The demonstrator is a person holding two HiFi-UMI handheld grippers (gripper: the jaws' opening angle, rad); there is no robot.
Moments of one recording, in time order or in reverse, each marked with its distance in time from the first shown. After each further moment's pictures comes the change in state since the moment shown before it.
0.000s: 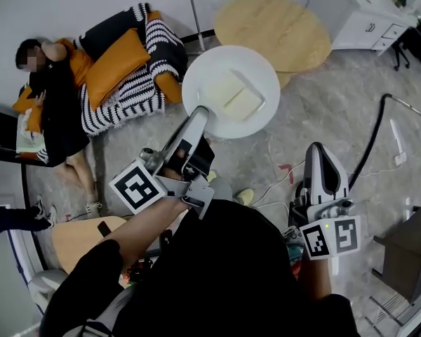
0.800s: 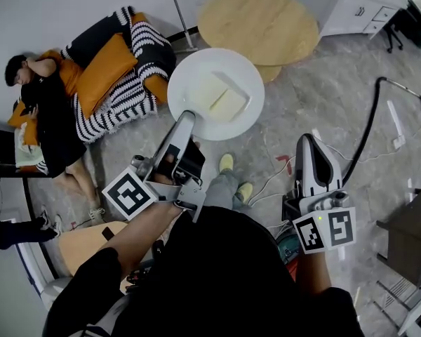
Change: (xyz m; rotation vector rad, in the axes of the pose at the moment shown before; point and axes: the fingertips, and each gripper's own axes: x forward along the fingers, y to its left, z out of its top) left arm 0.002 0.001 -0.002 -0.031 0.026 0.041; right arm 0.004 -0.004 0.003 0.041 0.006 -0.050
